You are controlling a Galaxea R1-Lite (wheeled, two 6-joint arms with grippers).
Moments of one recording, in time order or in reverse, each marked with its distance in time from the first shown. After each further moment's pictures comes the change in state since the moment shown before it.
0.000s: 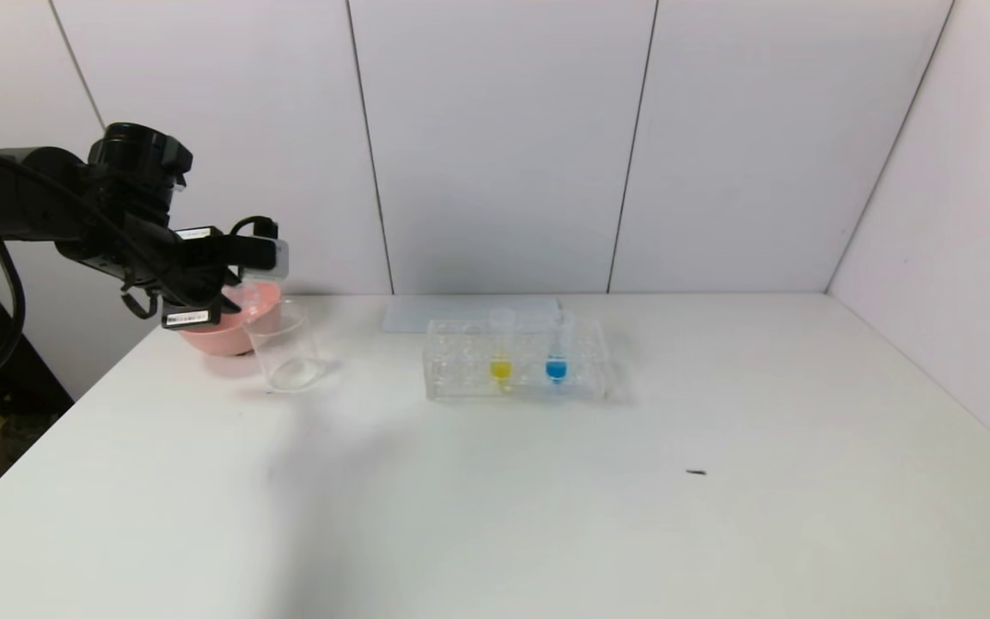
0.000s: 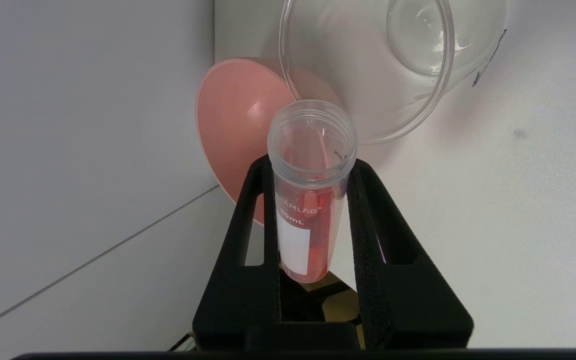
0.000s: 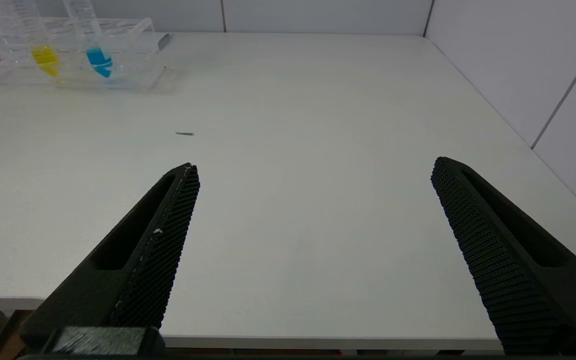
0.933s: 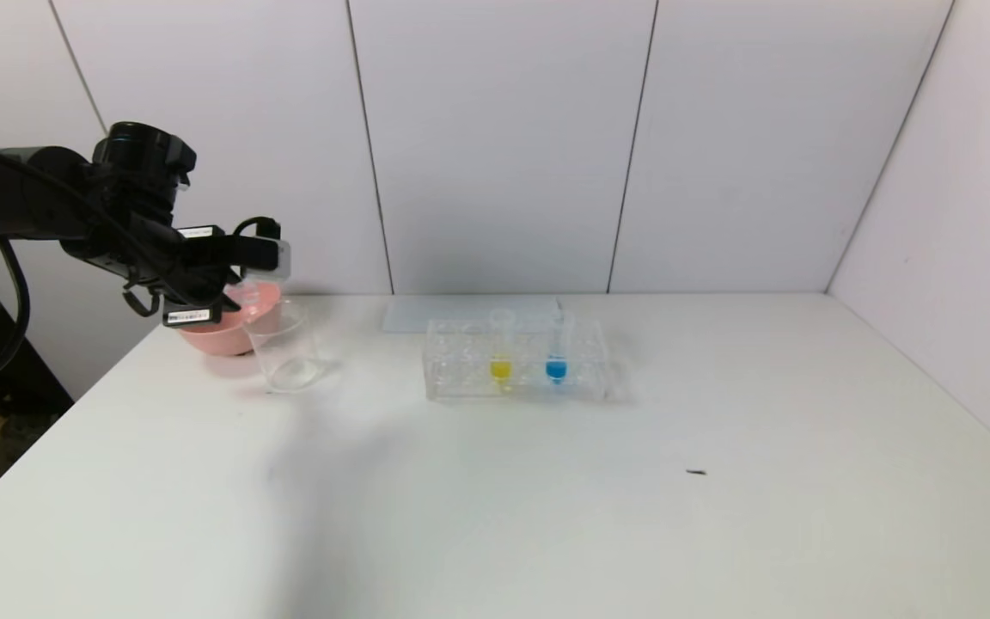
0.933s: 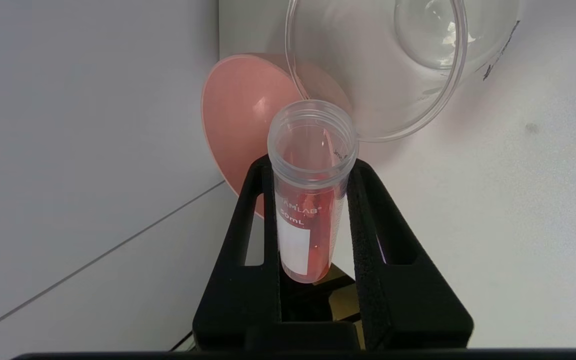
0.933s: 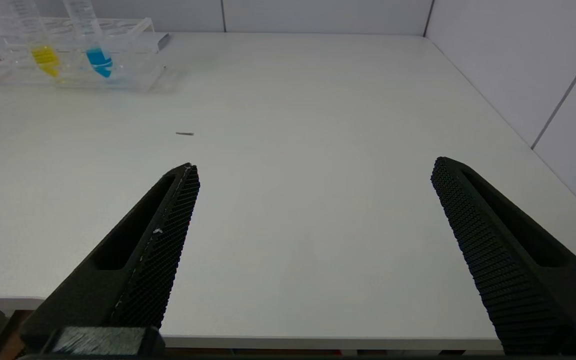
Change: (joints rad) left arm -0.004 0.008 -0.013 0.000 0.026 0.015; right arm 0.000 0.000 0.000 0.000 0.000 0.001
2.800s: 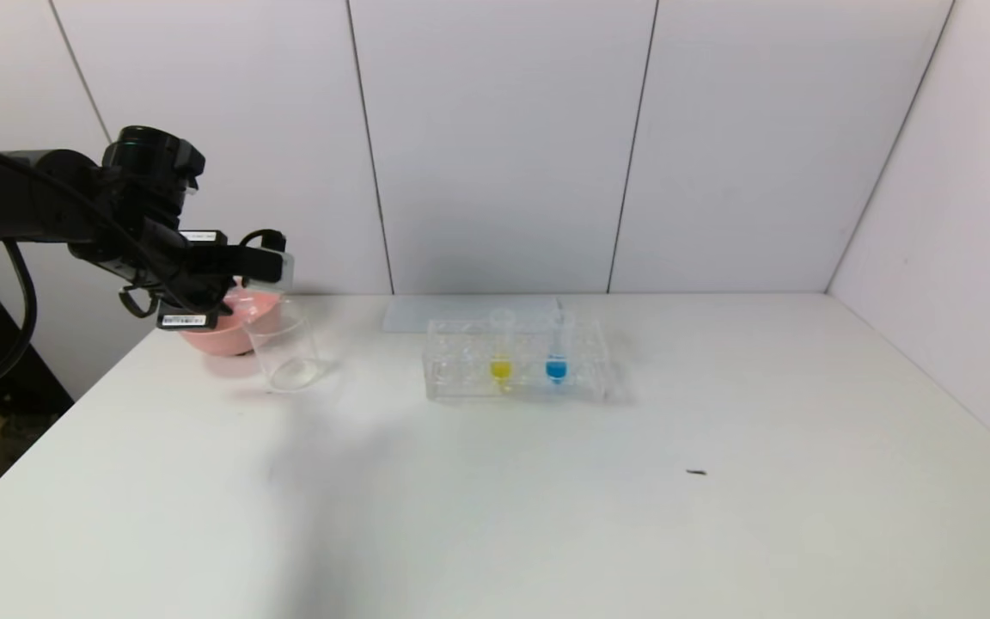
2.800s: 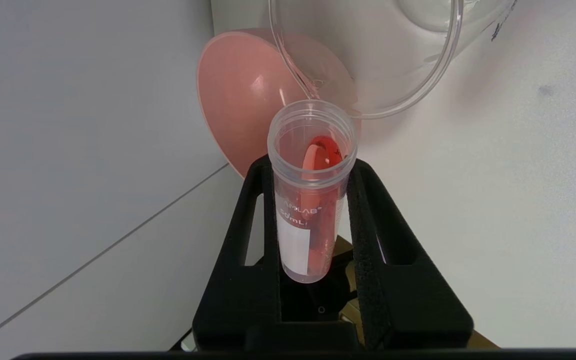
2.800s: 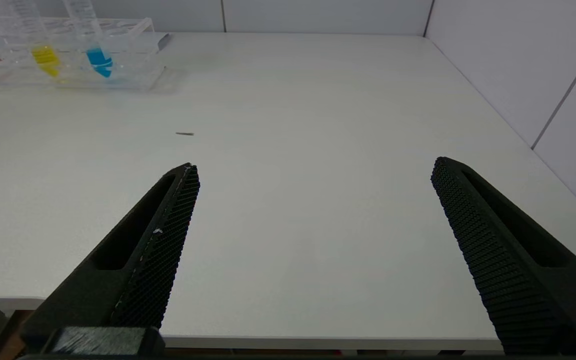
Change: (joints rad) left arm -0.019 -0.002 0.013 0.002 0.091 0.058; right arm 0.000 0.000 0.000 0.000 0.000 -0.001
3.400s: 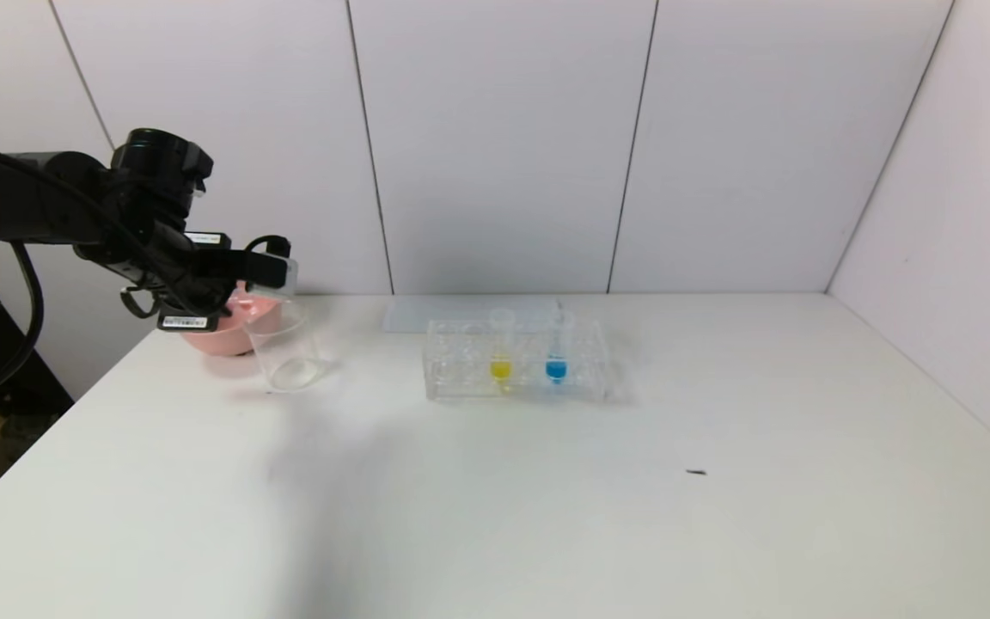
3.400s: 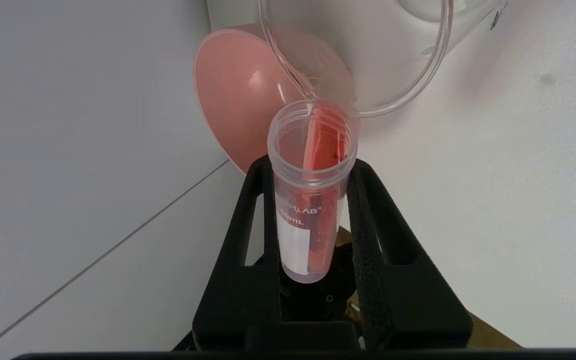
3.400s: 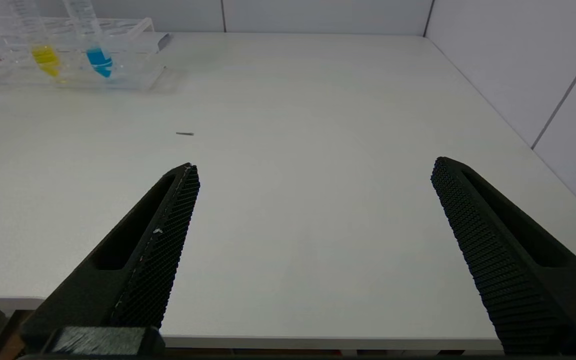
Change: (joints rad) left arm -0.015 0.002 0.006 0.000 0.042 0.022; right arm 0.000 0.000 0.000 0.000 0.000 0.000
